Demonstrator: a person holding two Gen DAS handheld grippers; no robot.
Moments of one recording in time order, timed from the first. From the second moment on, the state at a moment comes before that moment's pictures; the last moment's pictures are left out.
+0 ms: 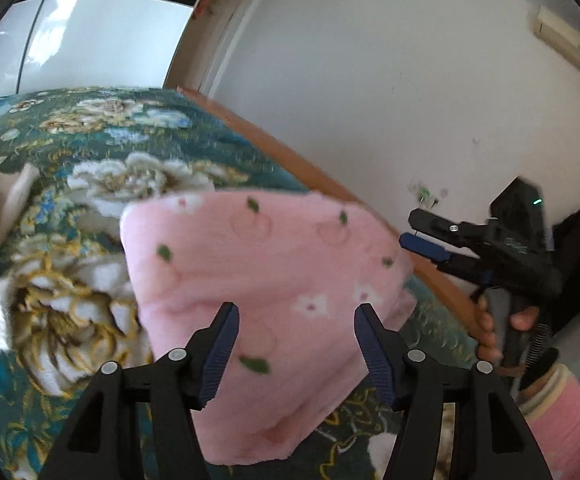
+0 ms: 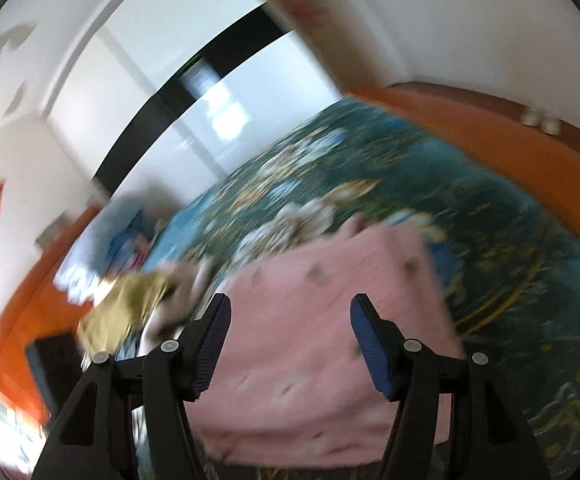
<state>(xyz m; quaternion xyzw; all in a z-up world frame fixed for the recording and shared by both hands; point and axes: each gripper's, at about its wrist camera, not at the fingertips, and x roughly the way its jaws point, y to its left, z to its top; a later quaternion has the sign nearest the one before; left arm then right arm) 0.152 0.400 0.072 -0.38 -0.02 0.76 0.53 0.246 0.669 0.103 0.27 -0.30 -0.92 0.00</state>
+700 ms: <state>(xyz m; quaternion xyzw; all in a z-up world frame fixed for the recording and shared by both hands) 0.224 0.410 0.046 -0.38 0.03 0.84 0.39 0.302 0.638 0.061 0.34 -0.20 -0.91 -0.12</state>
